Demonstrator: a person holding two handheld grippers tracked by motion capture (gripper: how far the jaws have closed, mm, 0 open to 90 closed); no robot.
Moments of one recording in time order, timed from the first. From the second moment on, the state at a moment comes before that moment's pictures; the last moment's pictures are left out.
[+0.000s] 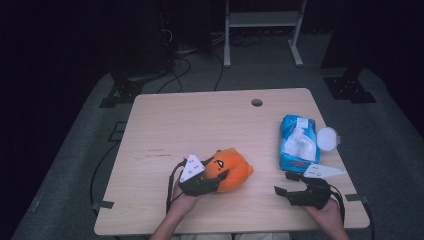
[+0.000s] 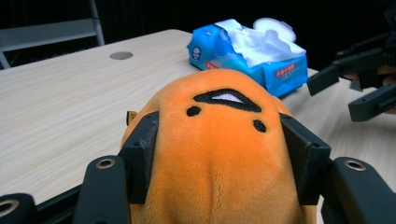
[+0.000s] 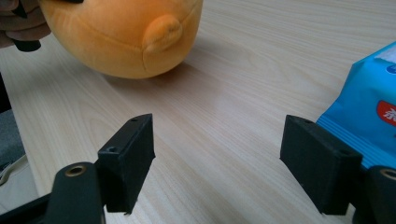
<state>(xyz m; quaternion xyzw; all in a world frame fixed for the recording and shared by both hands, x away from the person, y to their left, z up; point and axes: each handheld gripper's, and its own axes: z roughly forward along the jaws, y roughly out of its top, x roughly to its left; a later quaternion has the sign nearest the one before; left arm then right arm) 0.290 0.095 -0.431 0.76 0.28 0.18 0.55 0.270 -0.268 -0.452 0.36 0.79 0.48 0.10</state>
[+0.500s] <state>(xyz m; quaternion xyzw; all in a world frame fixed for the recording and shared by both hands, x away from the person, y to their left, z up) 0.287 0.076 -0.448 0.78 0.25 0.16 0.55 0.271 -0.268 -0.453 0.37 0.79 0.48 0.10</state>
